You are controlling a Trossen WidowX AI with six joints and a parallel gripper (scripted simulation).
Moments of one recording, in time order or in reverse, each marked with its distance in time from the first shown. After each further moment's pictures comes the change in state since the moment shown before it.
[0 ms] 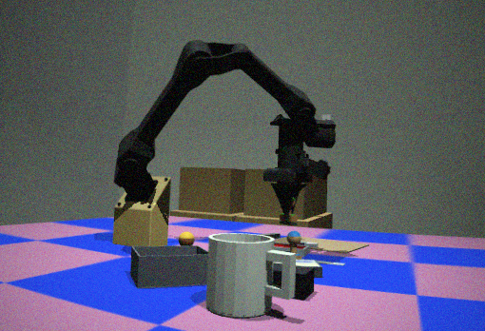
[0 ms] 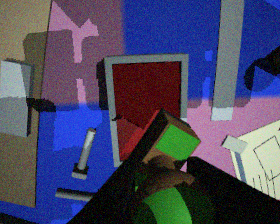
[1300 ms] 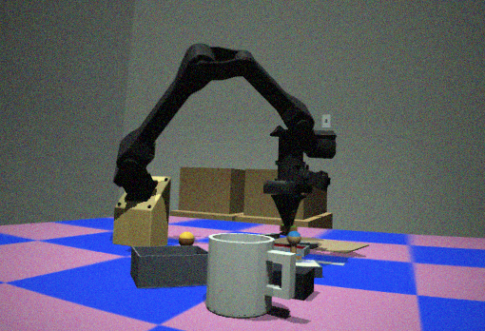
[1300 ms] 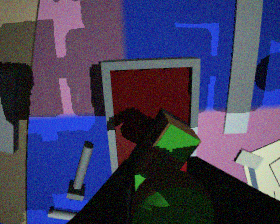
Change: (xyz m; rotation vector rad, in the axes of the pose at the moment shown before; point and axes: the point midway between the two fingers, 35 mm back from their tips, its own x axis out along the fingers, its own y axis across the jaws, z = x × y) arm 0.025 0.000 0.001 0.002 -0.006 -0.001
